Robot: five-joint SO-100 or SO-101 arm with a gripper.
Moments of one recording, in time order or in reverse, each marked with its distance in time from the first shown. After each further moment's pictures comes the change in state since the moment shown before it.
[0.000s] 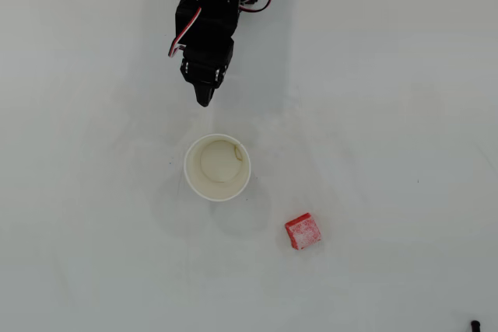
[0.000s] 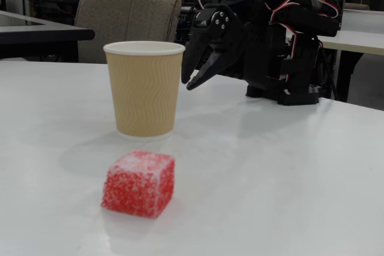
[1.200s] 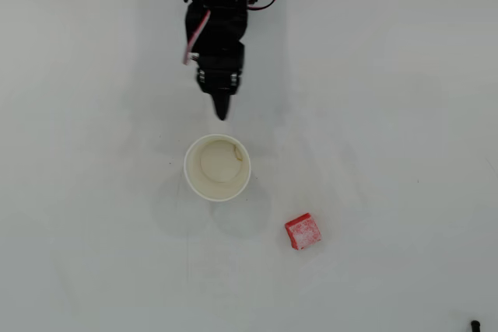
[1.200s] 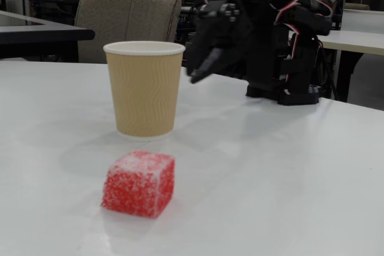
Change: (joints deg) arm -11.0 0.0 0.7 -8.1 -2.3
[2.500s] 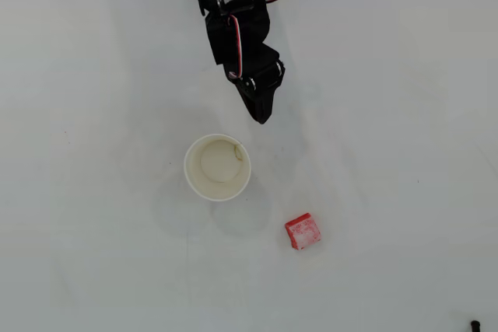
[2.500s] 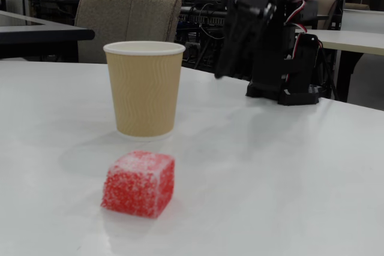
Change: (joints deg) arm -13.4 -17.3 -14.4 -6.0 -29.7
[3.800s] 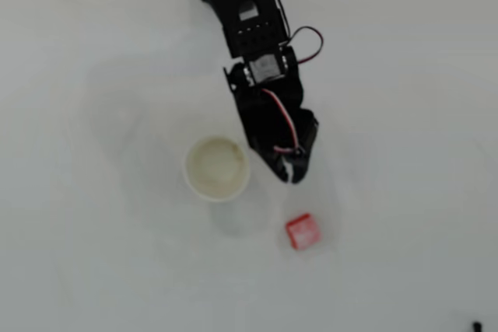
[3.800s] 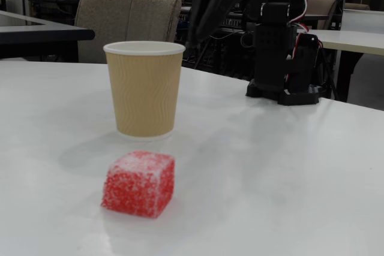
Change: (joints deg) arm -4.9 -48.7 -39.0 -11.7 -28.4
